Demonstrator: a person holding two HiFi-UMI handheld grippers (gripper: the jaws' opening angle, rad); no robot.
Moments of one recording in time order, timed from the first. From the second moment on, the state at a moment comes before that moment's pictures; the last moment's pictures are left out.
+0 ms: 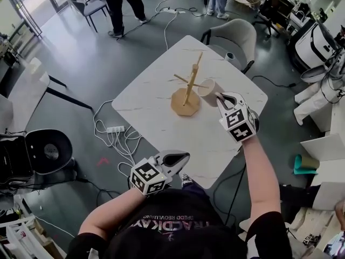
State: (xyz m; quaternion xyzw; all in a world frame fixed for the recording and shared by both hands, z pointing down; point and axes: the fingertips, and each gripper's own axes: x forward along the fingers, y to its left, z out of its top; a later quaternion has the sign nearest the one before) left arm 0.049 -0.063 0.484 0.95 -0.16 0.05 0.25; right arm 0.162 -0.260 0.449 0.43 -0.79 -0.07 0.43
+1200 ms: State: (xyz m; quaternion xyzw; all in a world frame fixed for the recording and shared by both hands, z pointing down) left arm 0.017 -0.058 0.473 0.96 -0.16 0.03 0.24; right arm 0.120 -0.261 0.458 0.34 -0.67 -0.21 0.63
